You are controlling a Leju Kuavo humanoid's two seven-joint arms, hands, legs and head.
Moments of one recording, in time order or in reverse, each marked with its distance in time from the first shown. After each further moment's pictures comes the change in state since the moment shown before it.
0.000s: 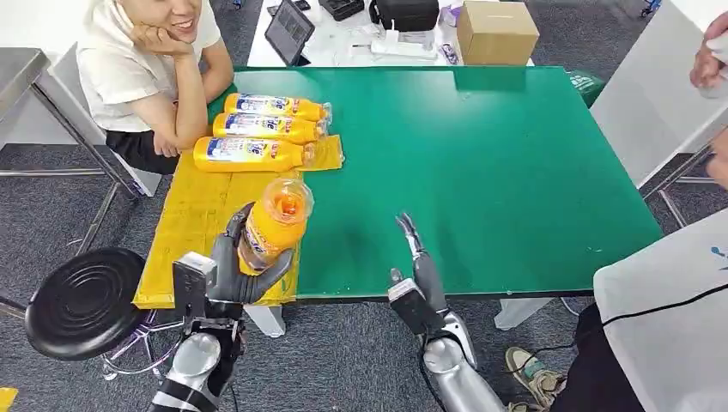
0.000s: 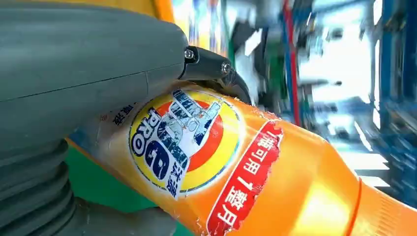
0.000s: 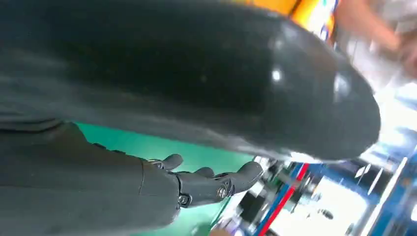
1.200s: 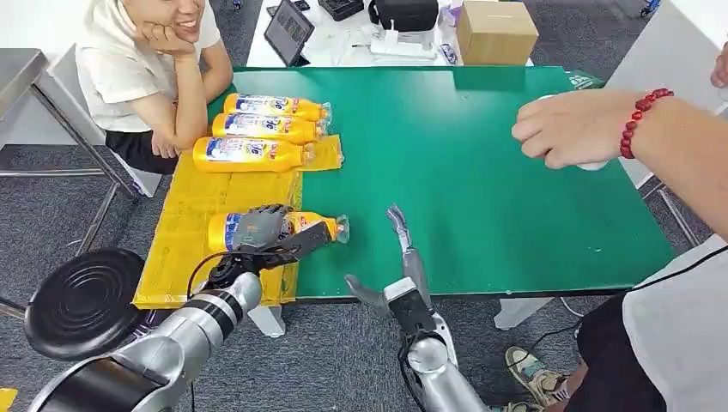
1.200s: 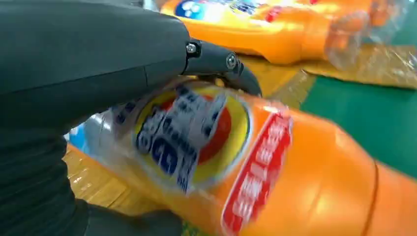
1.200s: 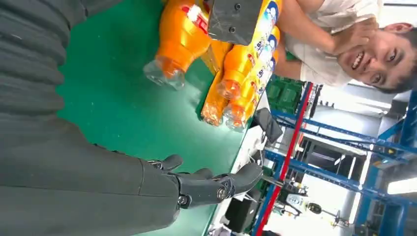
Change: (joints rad) left arm -0.599 -0.060 -0.079 1.011 -0.822 0.058 0.508; right arm -0.002 0.072 0.043 -0.024 -0.115 0.028 -0.051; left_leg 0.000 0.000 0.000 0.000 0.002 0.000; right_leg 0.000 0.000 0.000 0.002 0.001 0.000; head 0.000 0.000
